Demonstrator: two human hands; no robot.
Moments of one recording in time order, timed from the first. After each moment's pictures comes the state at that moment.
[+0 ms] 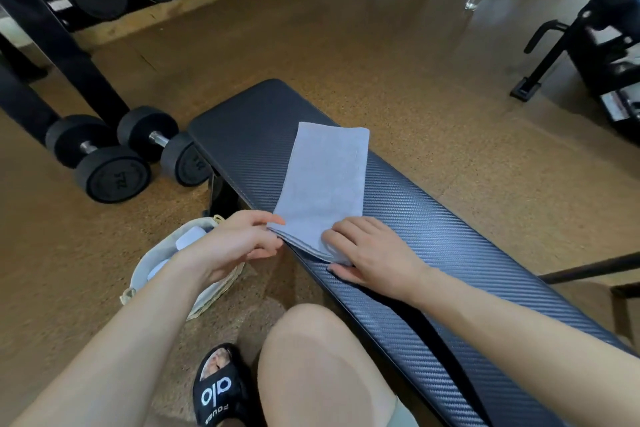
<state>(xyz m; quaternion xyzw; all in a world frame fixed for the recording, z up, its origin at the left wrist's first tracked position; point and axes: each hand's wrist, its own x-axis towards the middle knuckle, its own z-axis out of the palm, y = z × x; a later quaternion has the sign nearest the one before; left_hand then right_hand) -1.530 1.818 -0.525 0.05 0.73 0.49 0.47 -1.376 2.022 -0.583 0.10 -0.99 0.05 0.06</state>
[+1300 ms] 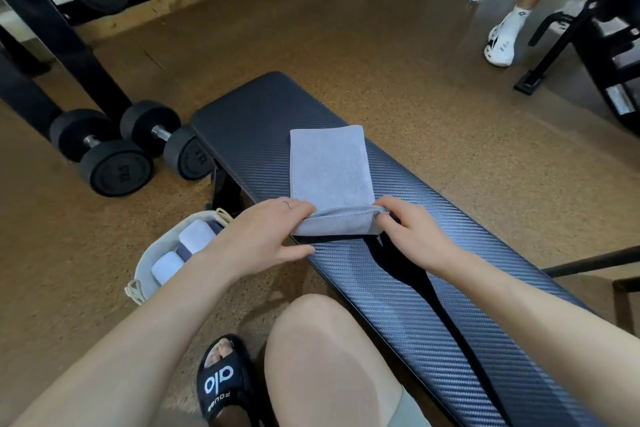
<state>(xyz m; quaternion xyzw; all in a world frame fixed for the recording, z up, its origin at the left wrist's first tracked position) -1.527 1.826 -0.543 0.60 0.79 0.11 0.08 -1.360 2.052 -0.554 -0.20 -0.89 0.41 0.01</state>
